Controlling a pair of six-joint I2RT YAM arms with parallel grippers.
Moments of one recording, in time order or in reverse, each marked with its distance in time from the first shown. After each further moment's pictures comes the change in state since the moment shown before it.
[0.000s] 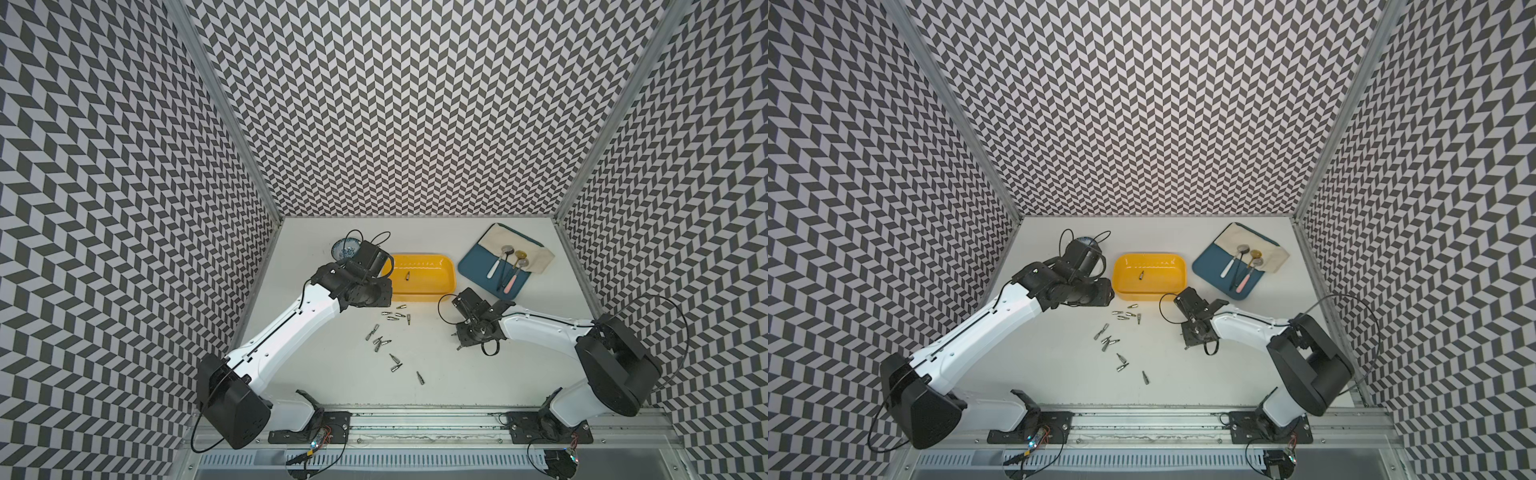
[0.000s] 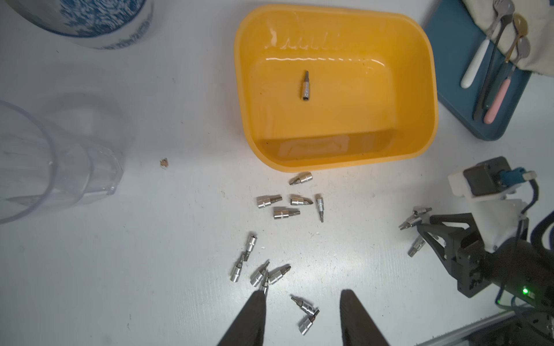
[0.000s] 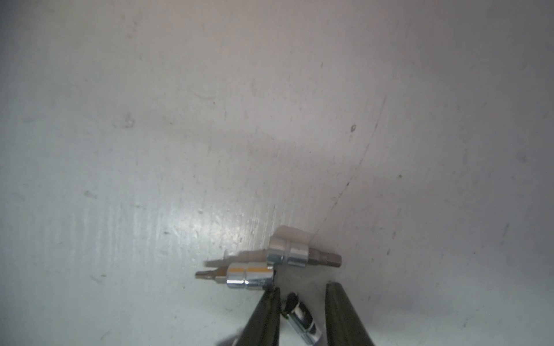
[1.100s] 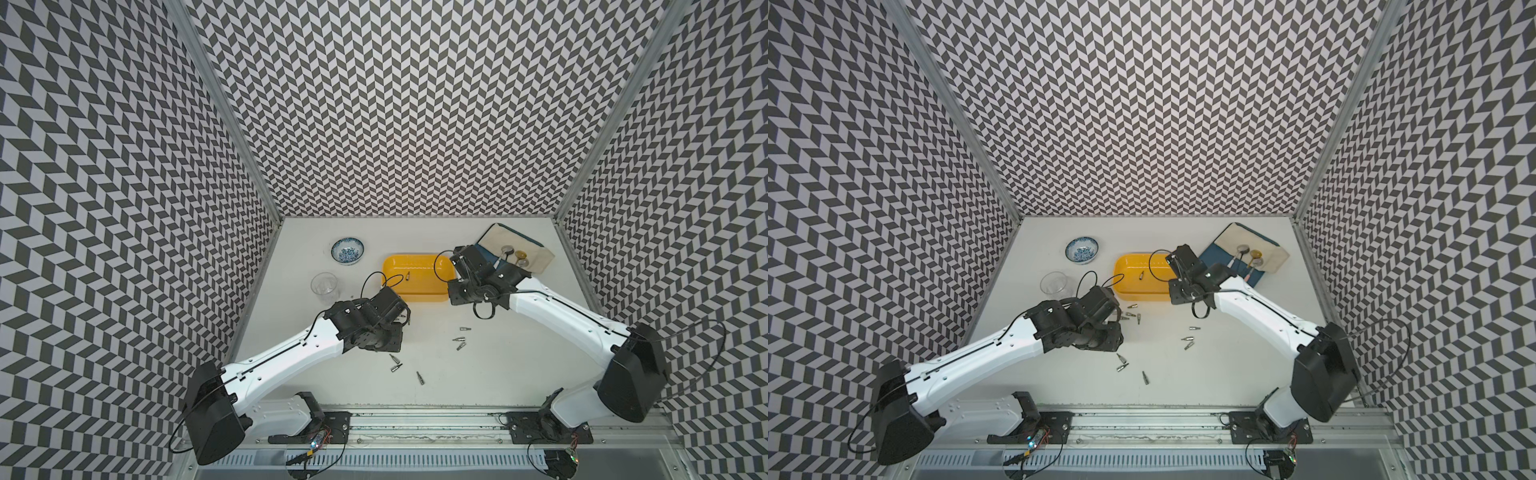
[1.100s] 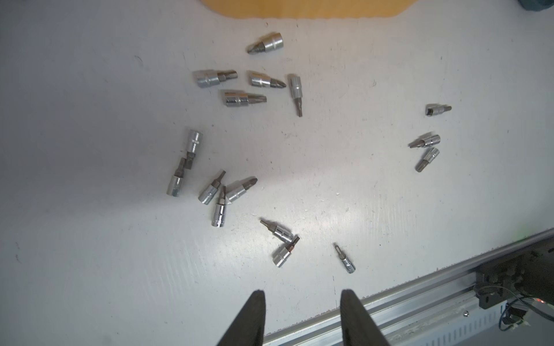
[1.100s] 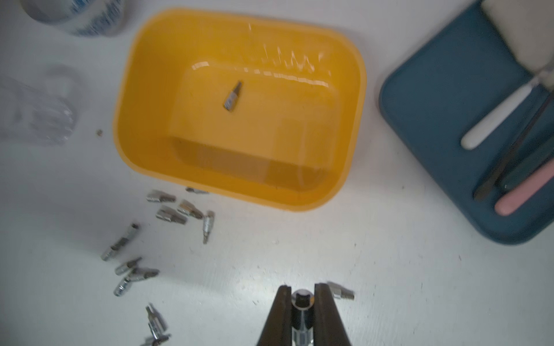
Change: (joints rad) left arm -0.277 -0.125 -0.272 0.042 0.000 -0.247; right arm -0.024 0.002 0.526 -0.224 0.028 -0.018
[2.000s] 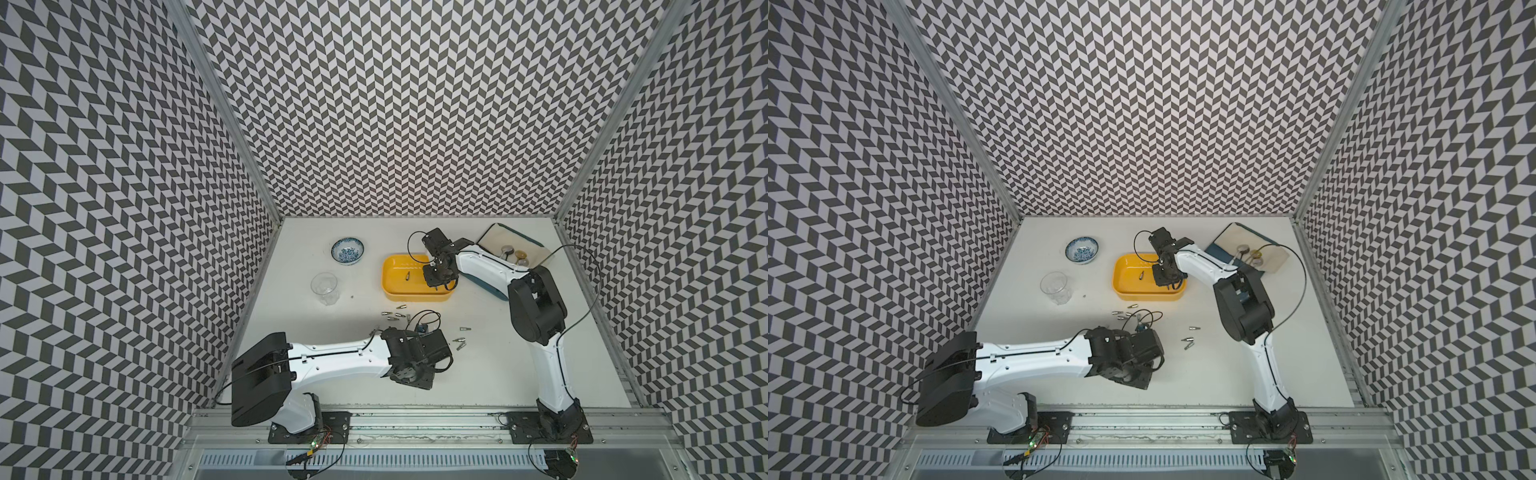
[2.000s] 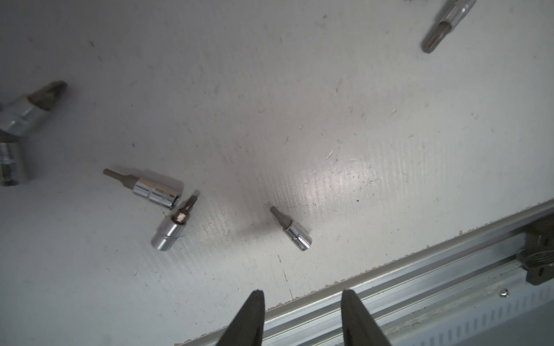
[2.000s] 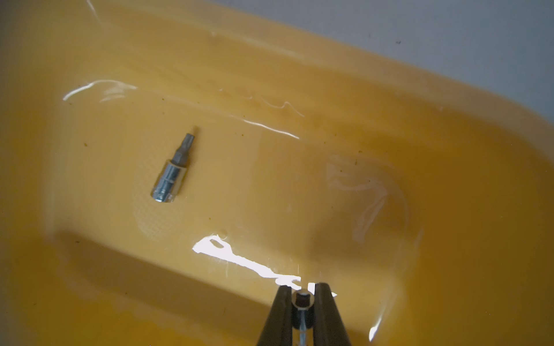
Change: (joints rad) left arm -0.333 0.283 -0.003 0.141 -0.011 -0.211; right arm -0.101 0.639 0.433 -0.018 -0.121 -0.146
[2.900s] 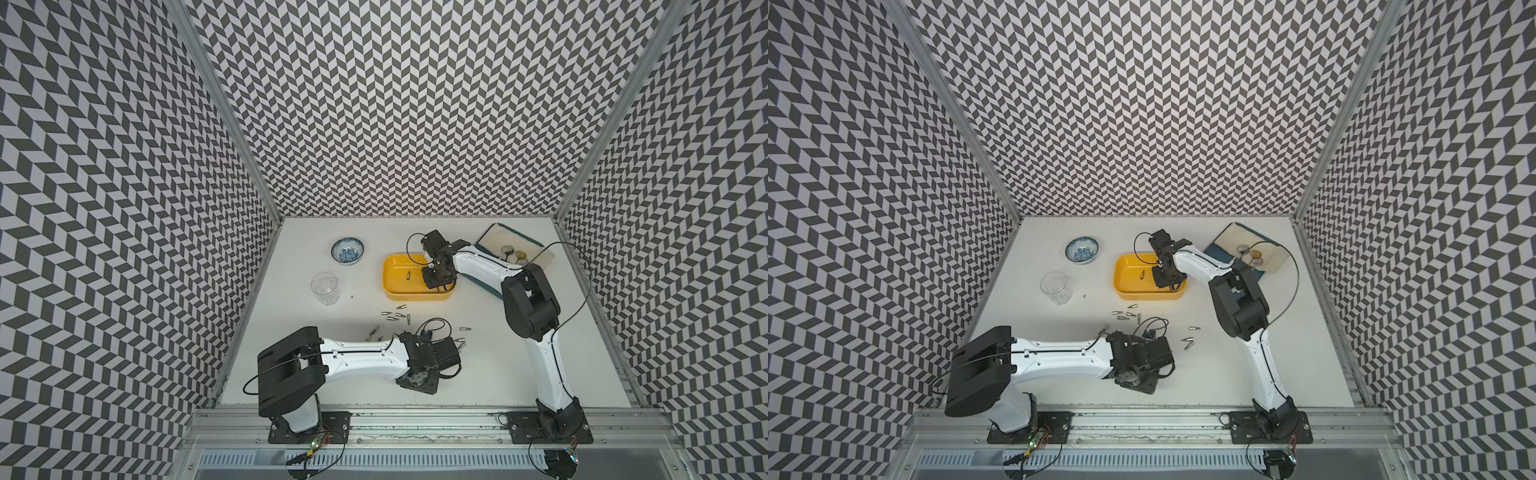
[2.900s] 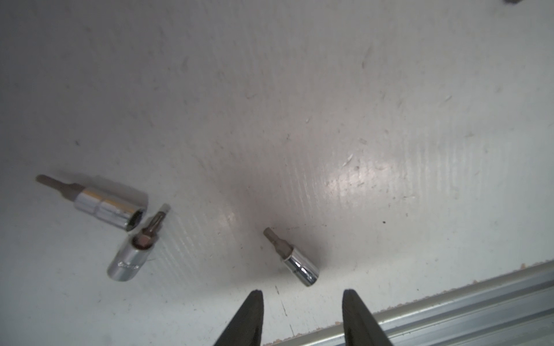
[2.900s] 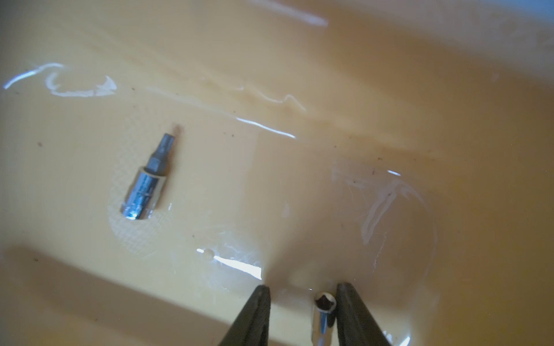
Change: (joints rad) left arm -0.021 0.138 0.017 0.022 -0.020 -0.024; right arm -0.007 0.051 0.021 0.013 -0.013 -0.024
